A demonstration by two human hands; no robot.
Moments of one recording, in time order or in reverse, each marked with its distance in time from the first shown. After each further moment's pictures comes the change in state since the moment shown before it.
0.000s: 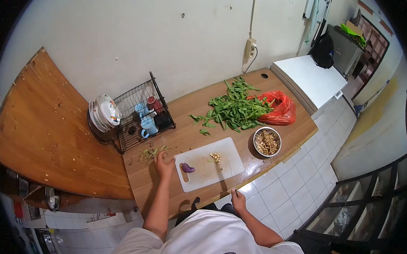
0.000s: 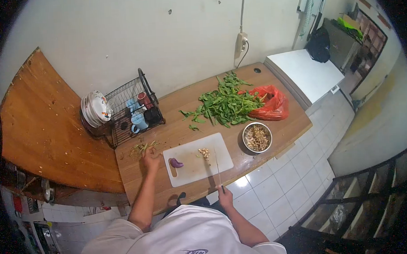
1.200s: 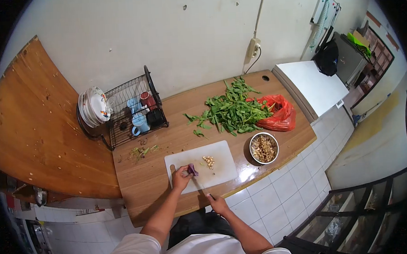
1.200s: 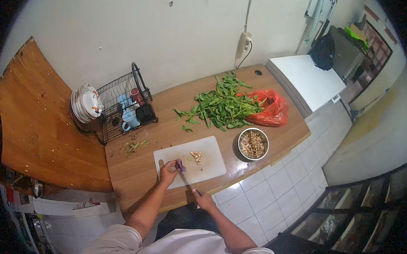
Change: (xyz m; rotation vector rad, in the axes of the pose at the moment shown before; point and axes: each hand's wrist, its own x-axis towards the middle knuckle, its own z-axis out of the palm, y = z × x) left_hand -0.087 -0.018 0.099 -0.223 -0.483 -0.157; right_hand 0.024 -0.032 0.033 -0.489 -0.315 -0.151
